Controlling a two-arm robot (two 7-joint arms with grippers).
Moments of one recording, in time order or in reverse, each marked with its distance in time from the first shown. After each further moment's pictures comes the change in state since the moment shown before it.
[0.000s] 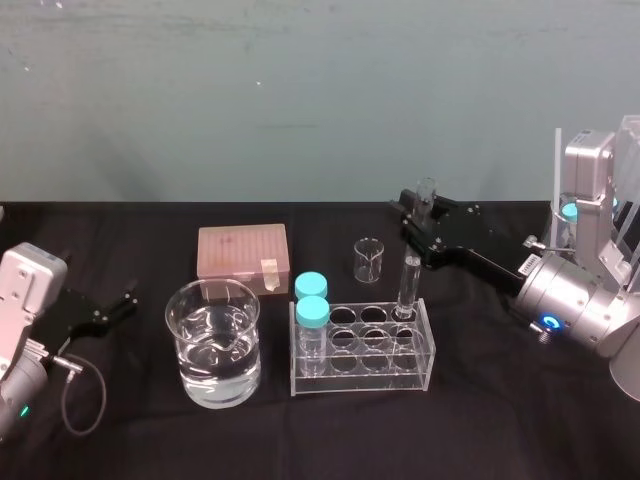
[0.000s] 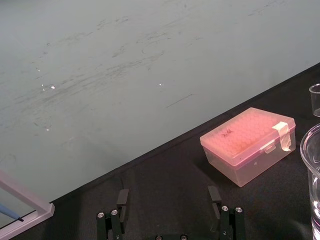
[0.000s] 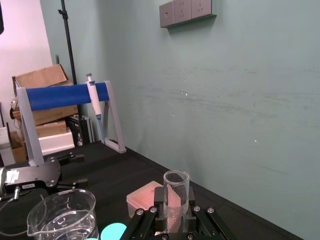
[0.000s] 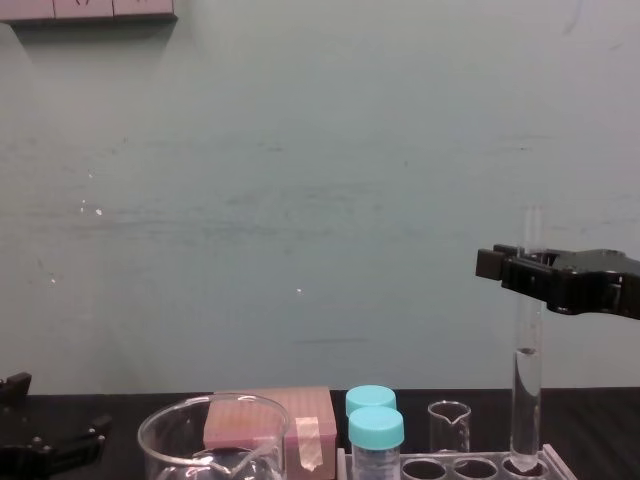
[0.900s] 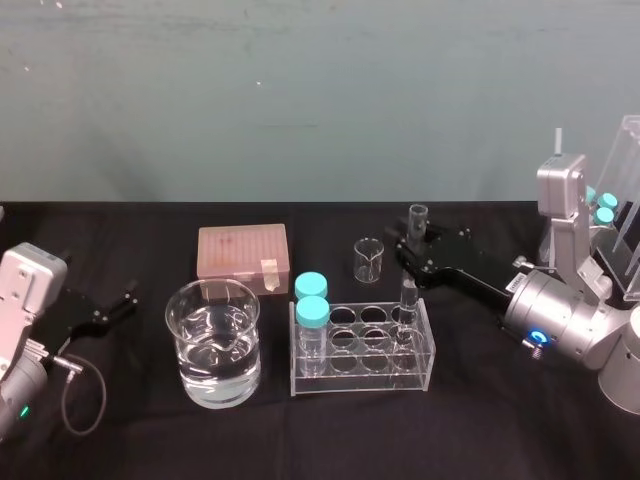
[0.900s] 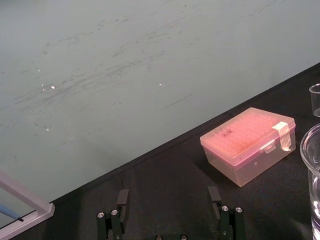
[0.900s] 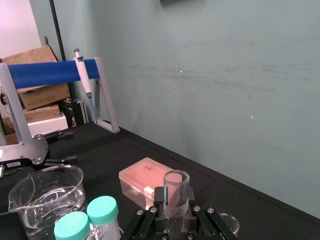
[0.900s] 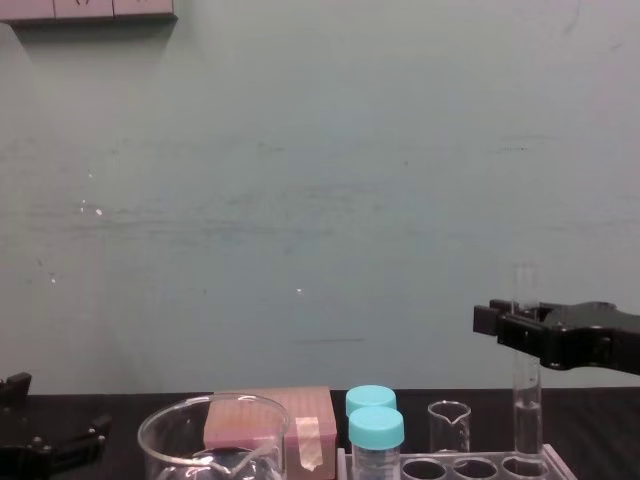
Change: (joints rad) left arm 0.000 0.000 0.000 0.000 0.000 0.000 0.000; right arm 0.021 -0.024 -0.028 0.089 -0.039 0.010 -0.004
